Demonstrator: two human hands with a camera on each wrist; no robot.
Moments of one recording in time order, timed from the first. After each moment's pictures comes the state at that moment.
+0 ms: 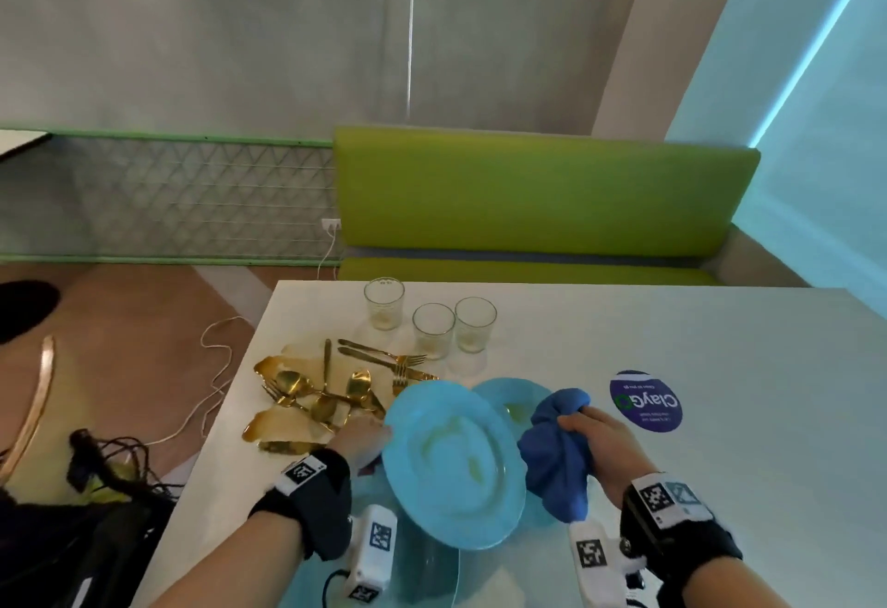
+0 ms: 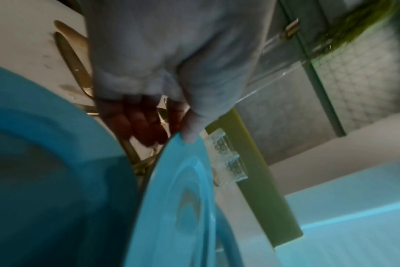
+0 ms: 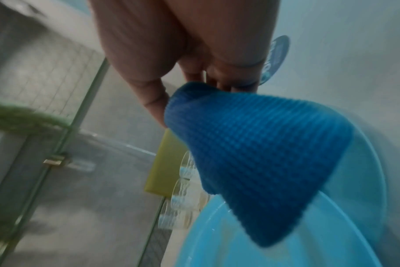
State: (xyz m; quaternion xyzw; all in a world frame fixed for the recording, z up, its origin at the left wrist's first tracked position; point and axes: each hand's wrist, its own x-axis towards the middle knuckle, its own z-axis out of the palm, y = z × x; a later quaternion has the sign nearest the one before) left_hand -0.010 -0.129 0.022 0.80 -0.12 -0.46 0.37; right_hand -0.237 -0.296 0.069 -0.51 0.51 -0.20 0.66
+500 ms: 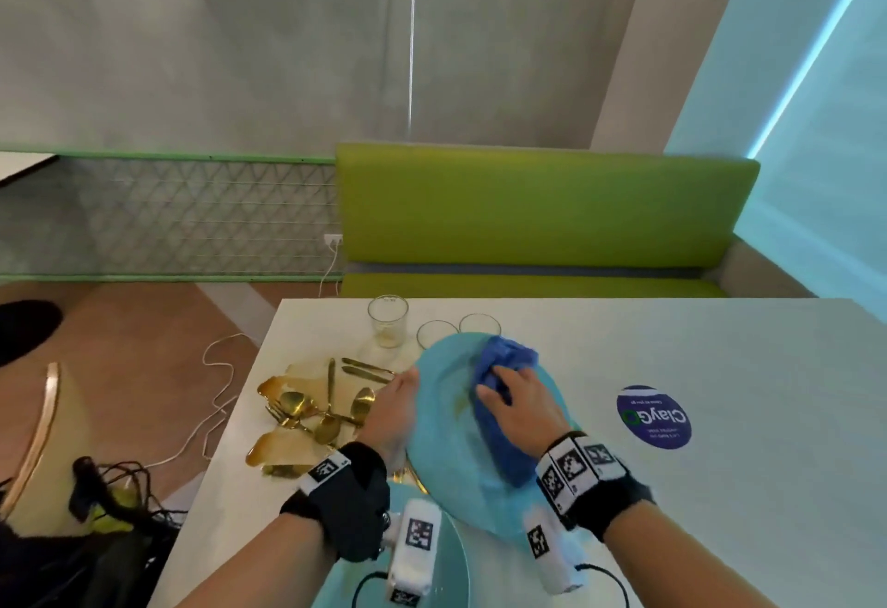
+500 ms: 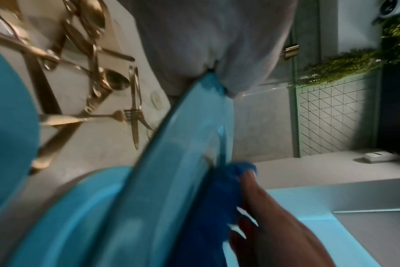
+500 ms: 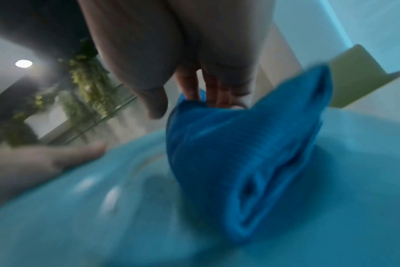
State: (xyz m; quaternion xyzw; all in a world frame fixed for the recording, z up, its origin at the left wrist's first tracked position) left_hand -0.027 -0.159 0.082 0.62 -0.14 -0.42 0.64; right_hand -0.151 -0.274 0.097 -0.88 0.37 -0.08 0.30
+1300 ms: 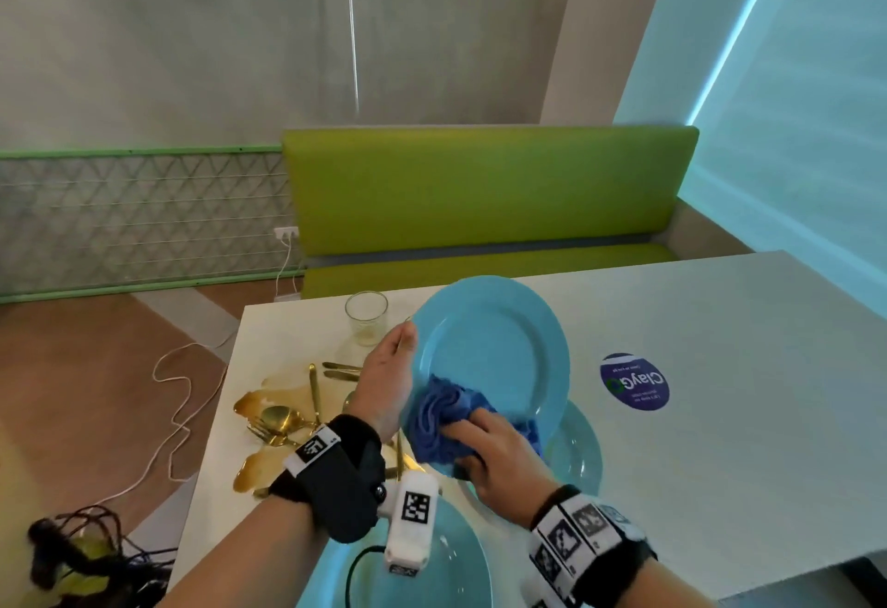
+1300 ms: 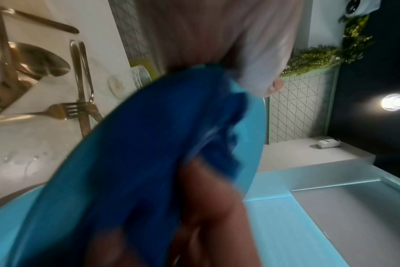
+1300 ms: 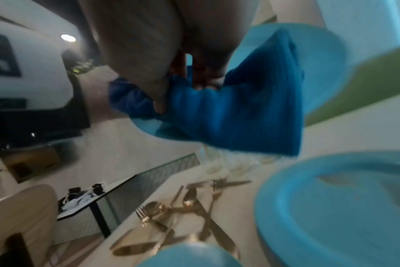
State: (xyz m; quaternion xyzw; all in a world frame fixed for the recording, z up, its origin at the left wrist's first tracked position) left_hand 0.002 -0.171 0.115 0.57 -0.24 -0.39 0.68; right_hand -0.157 -0.214 0.066 -0.94 0.18 -0.19 0.21
